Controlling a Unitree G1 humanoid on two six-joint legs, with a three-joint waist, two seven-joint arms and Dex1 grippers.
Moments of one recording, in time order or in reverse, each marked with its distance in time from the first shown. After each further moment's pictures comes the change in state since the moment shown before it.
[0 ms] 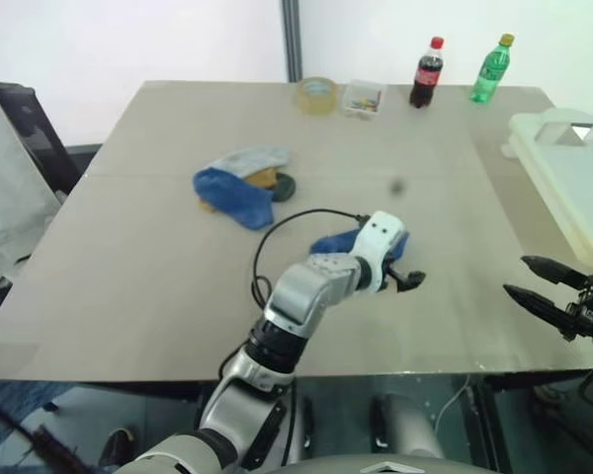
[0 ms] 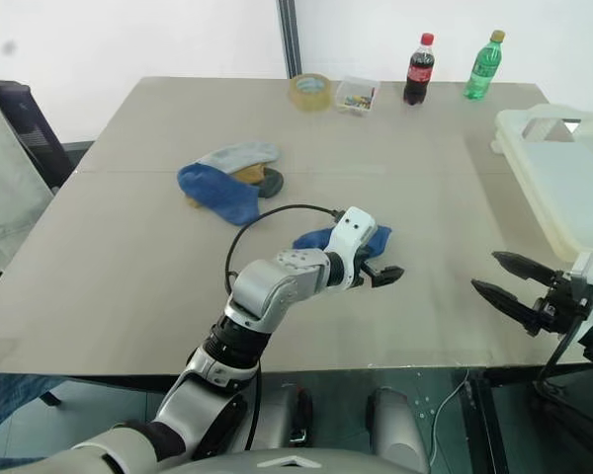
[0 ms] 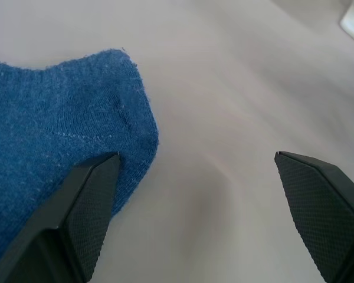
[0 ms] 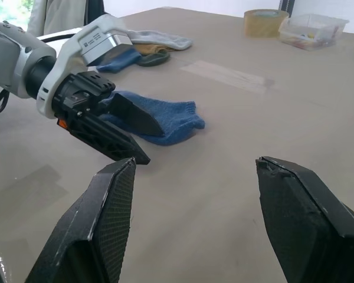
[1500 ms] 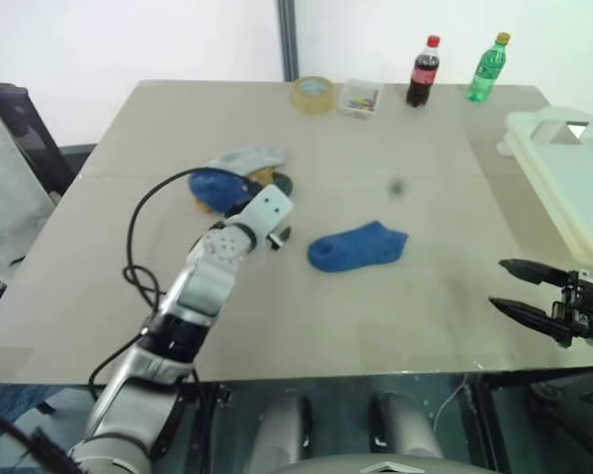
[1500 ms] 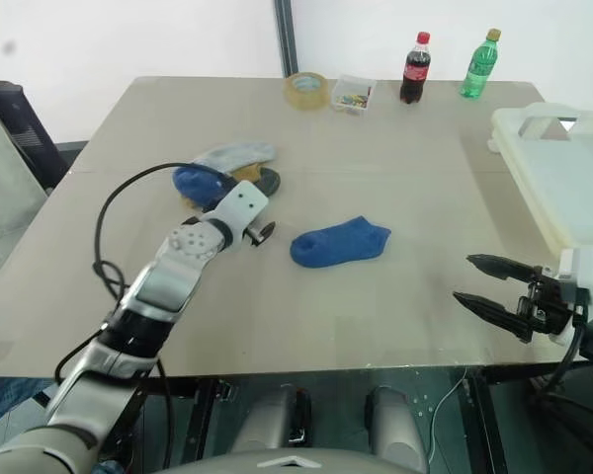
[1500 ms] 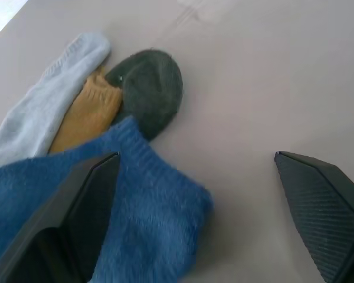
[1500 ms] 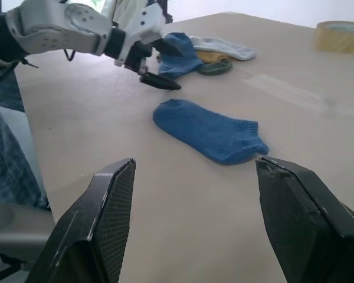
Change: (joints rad) left arm 0.103 0.602 0.064 -0.057 0.391 -0.362 -0.024; right arm -0.023 -0.041 0.040 -0.080 0.034 0.035 0.127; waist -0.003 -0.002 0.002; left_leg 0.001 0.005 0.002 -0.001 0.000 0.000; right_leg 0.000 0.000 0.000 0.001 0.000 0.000
